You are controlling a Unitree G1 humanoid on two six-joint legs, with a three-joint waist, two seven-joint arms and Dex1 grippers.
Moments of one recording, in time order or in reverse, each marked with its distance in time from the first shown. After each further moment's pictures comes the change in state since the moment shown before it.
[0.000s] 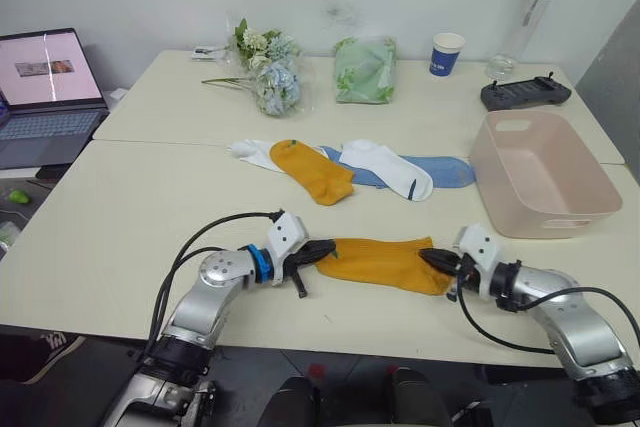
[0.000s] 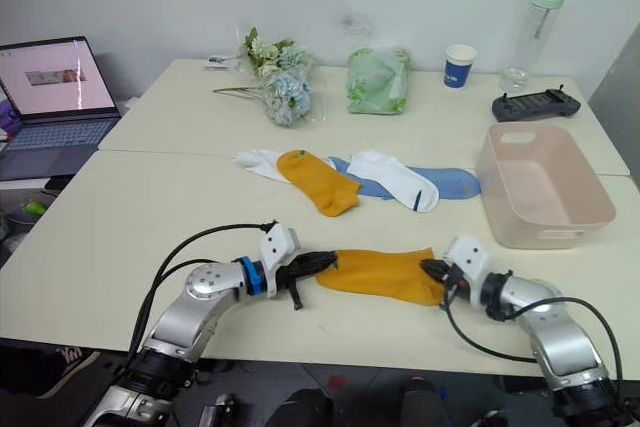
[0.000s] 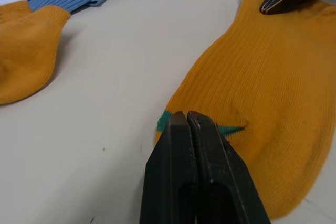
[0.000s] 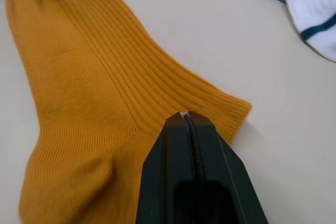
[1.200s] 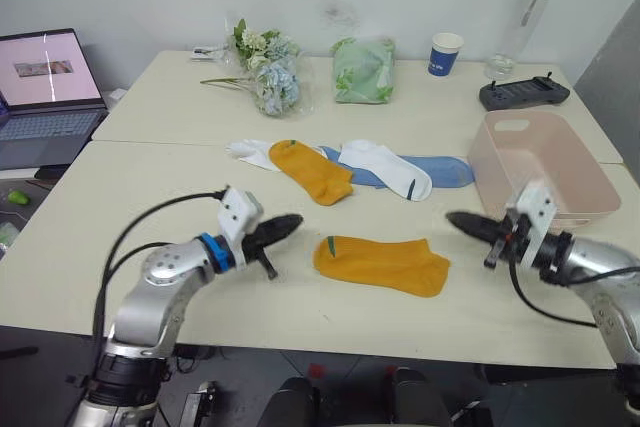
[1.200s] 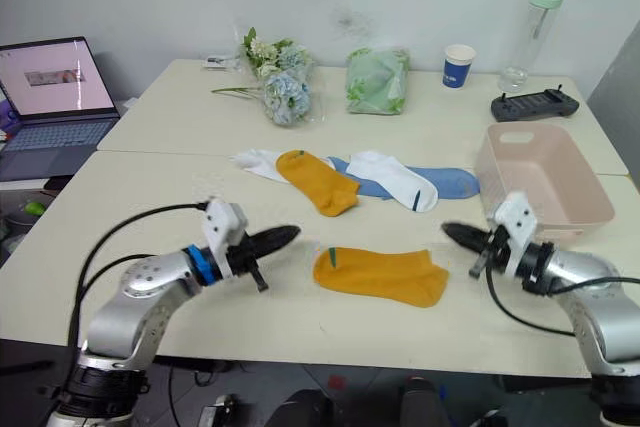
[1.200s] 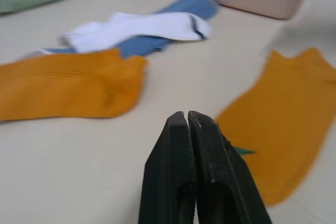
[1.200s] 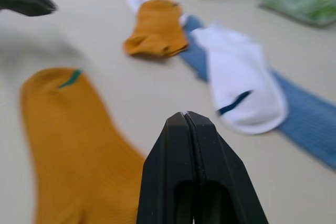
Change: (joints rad) left arm 0.080 0.087 0.274 -0.276 -0.142 0.221 0.131; right arm -0.090 -0.068 -0.200 -0.080 0.161 0.122 -0.041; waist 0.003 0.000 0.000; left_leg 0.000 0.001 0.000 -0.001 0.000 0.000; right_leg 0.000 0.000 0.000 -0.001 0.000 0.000
